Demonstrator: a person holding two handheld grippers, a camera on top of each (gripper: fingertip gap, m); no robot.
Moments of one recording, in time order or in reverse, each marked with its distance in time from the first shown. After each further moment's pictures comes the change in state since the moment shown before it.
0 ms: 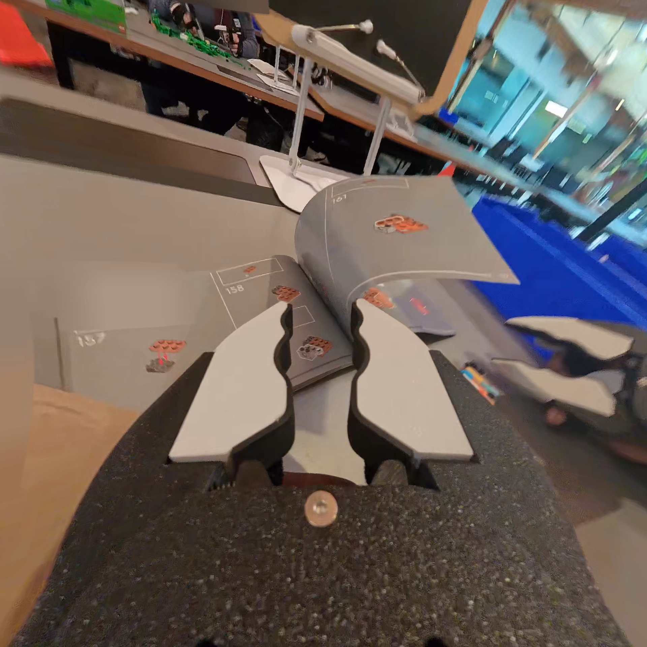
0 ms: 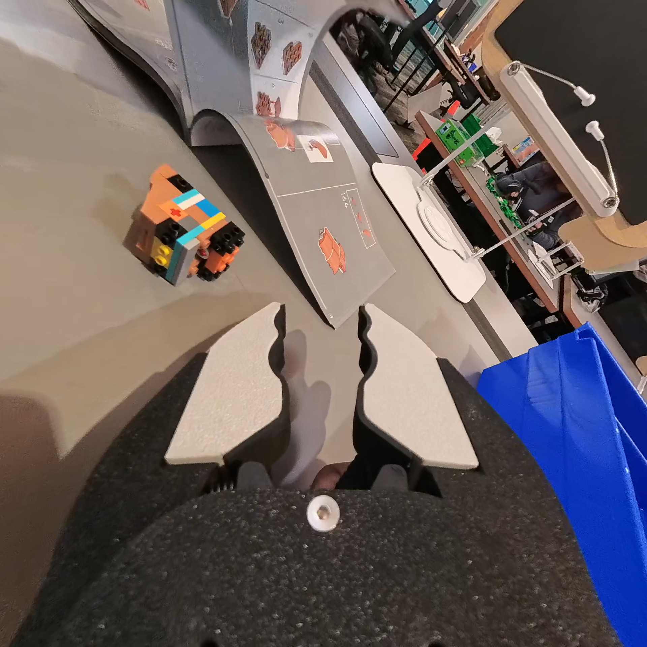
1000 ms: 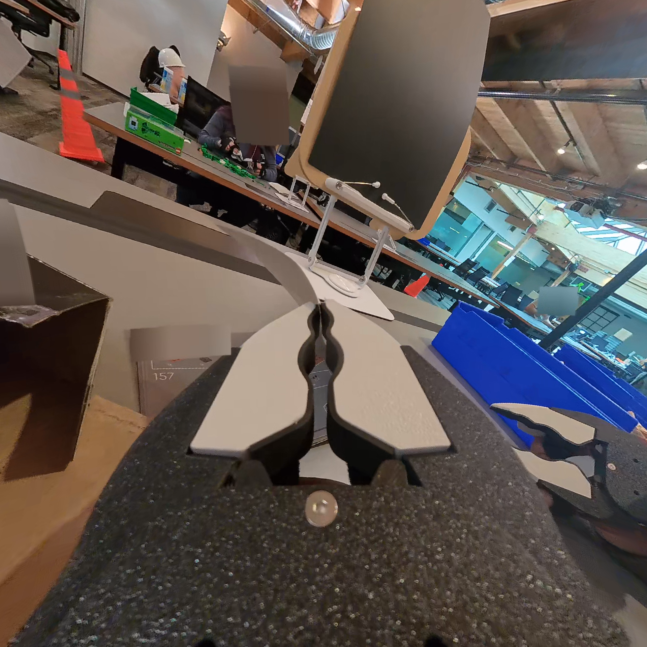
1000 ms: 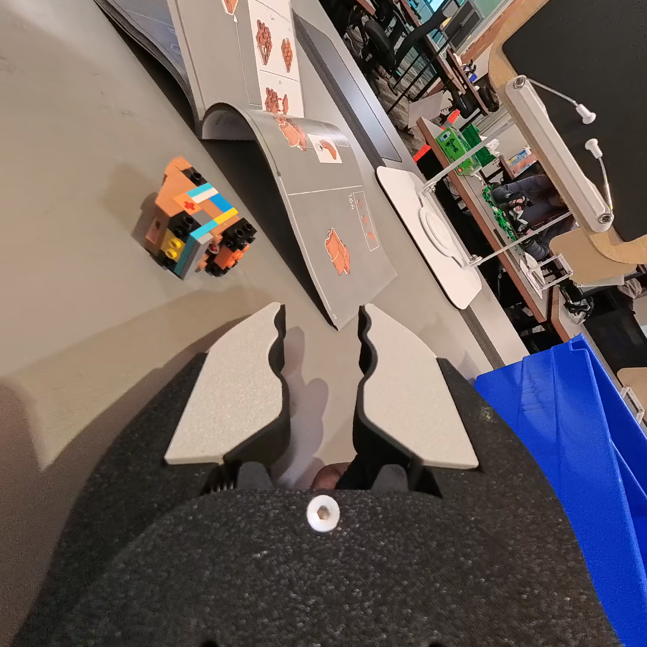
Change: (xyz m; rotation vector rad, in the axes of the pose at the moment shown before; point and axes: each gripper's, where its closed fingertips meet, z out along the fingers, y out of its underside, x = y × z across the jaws) left arm -0.033 -0.047 -0.032 0.306 0.006 -0.112; right arm -0.005 0.000 0.000 0.000 0.001 -0.052
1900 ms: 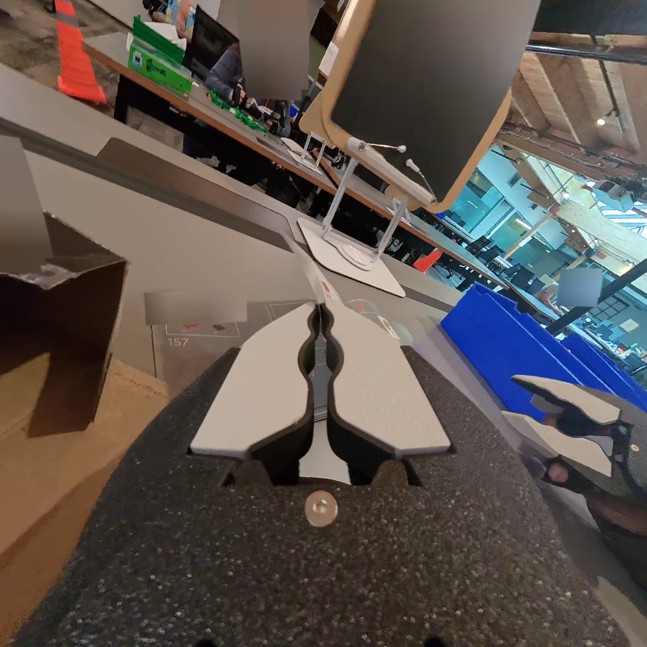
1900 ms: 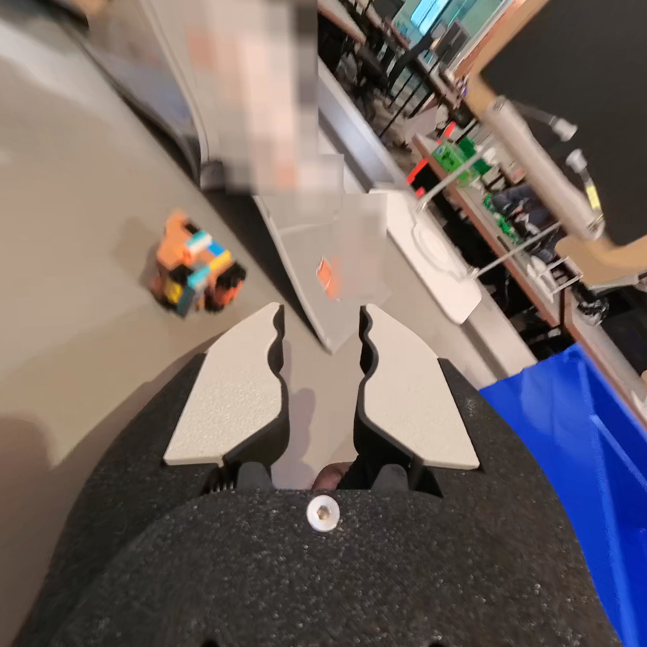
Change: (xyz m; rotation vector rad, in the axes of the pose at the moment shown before) left arm -0.014 0.015 -0.001 -0.114 -0.049 -0.054; right arm 0.009 -0.024 -0.003 0.061 0.000 0.063
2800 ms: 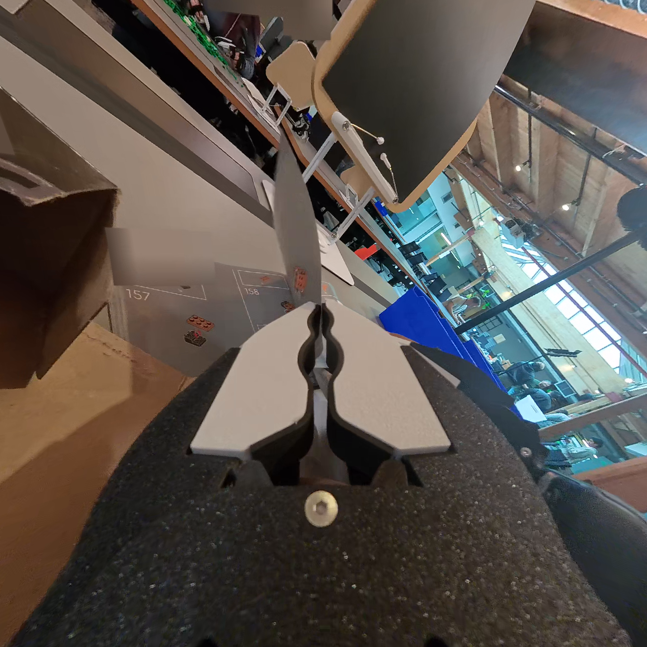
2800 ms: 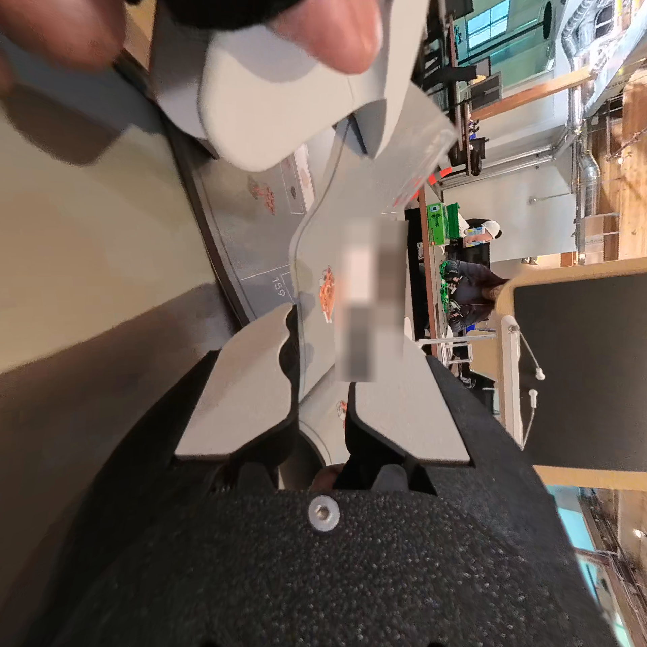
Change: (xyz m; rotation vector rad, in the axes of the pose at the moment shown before) left arm 0.000 0.008 -0.006 -0.083 0.133 -0.282; right arm -0.104 -0.122 0.134 -0.158 0.013 -0.524
